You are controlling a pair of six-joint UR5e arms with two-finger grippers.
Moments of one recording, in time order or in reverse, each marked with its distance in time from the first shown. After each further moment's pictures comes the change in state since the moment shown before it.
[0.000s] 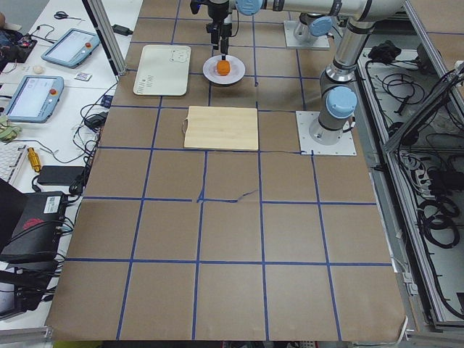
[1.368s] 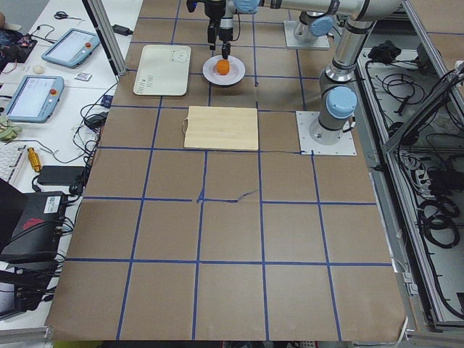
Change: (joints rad) left arm 0.006 -0.026 0.030 -0.003 0.063 -0.016; right arm 0.017 0.025 0.012 -0.027 0.009 0.085
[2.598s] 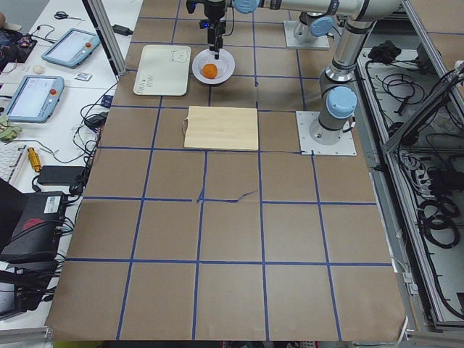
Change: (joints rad) left arm 0.002 -0.002 -0.005 0.013 0.002 -0.015; right arm -0.020 -0.012 -0.115 0.012 0.018 0.094
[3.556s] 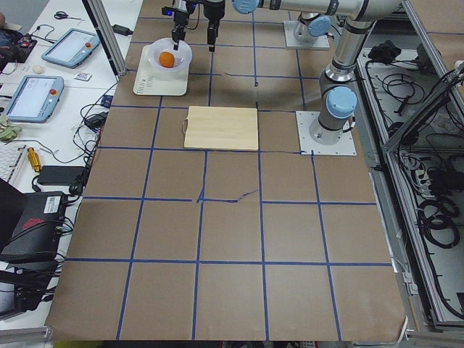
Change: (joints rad) left arm 0.000 -0.002 0.000 0.003 0.017 -0.002; right arm -0.040 0.356 -0.540 -0.006 0.037 0.069
